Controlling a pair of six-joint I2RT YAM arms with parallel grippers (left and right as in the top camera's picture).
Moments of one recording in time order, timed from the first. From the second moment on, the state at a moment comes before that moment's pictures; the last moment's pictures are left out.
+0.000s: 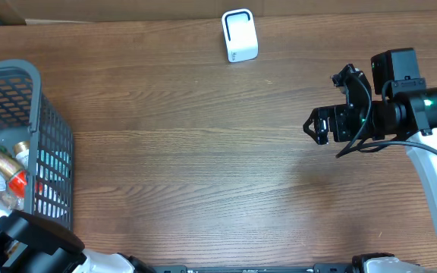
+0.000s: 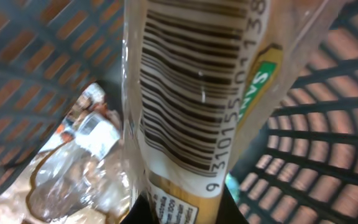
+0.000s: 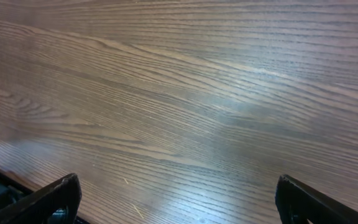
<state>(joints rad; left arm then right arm) 0.89 1.73 1.70 -1.05 0.12 0.00 0.11 1.42 1.47 -1.27 -0.37 -0.04</state>
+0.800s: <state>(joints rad) 0.18 1.48 2.32 -1.55 0.02 -0.22 0.11 1.42 1.47 -1.28 -0.37 -0.04</state>
